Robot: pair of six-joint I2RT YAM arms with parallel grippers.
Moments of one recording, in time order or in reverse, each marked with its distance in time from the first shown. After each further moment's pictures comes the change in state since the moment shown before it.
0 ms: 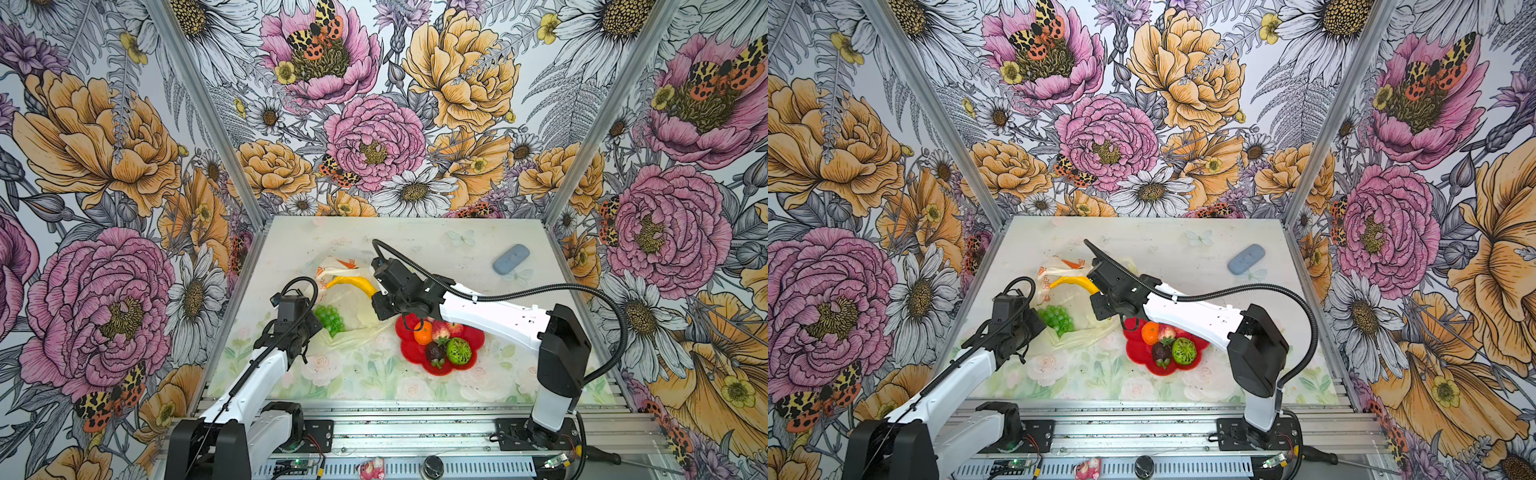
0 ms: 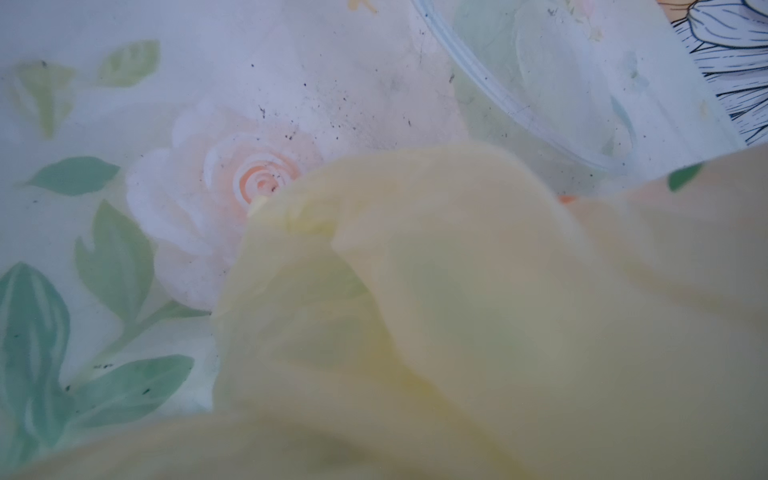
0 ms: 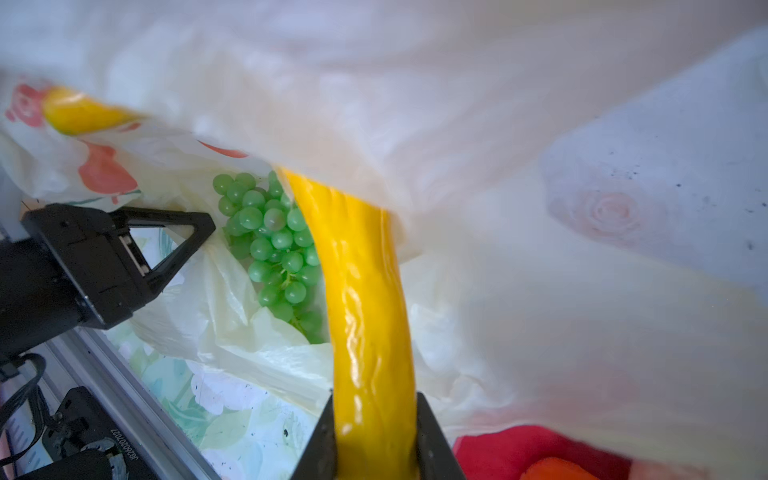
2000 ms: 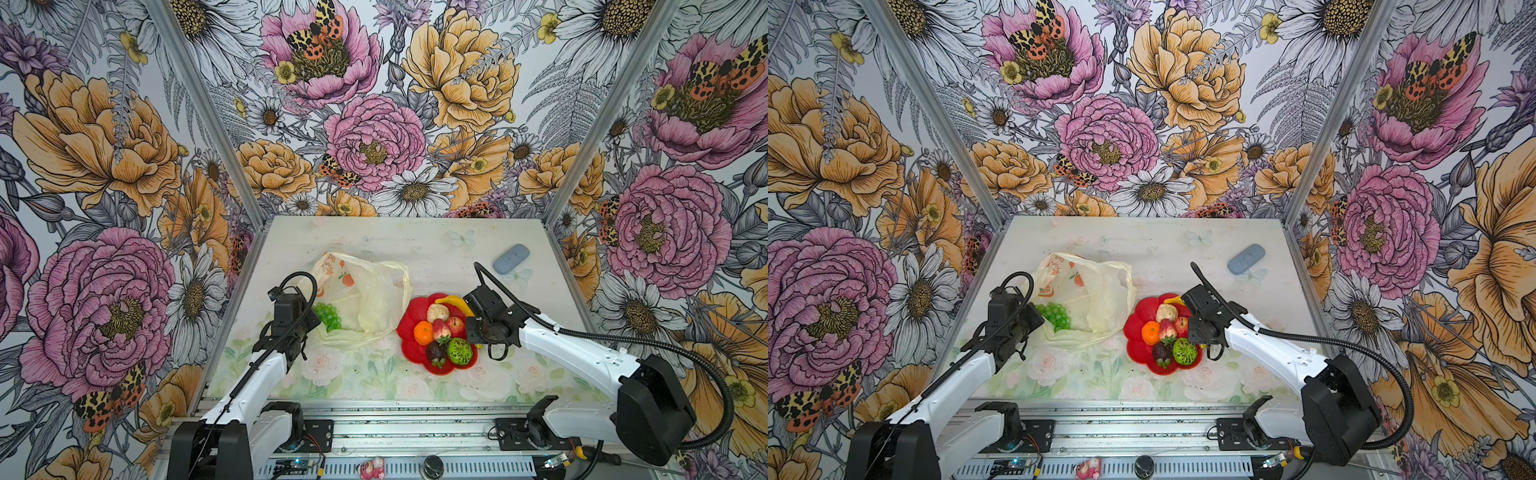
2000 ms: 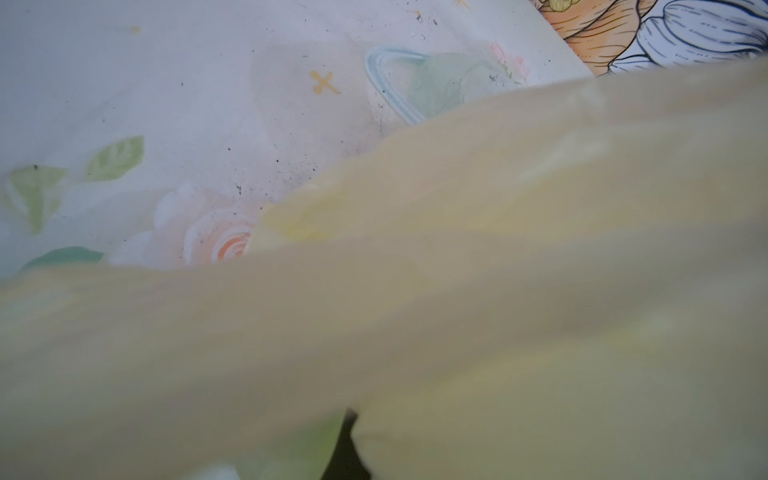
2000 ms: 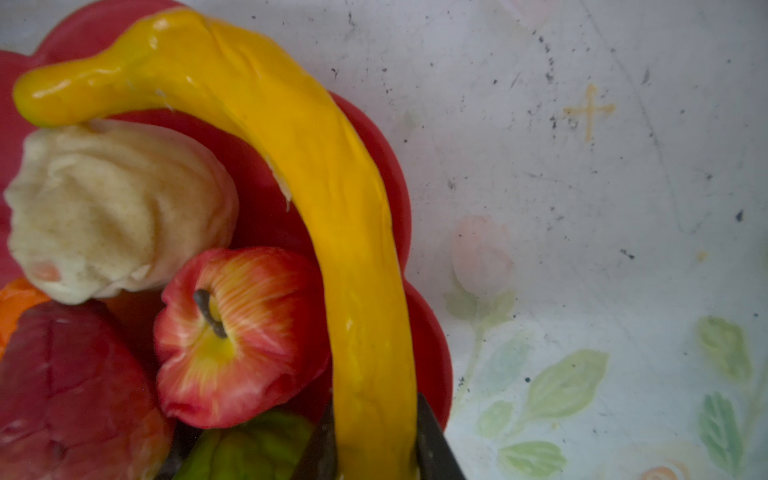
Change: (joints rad) left arm 0.032 -0.018 -0.035 0.166 0.003 0.074; right arm -0.343 -0.492 -0.678 -0.168 0.118 0.139
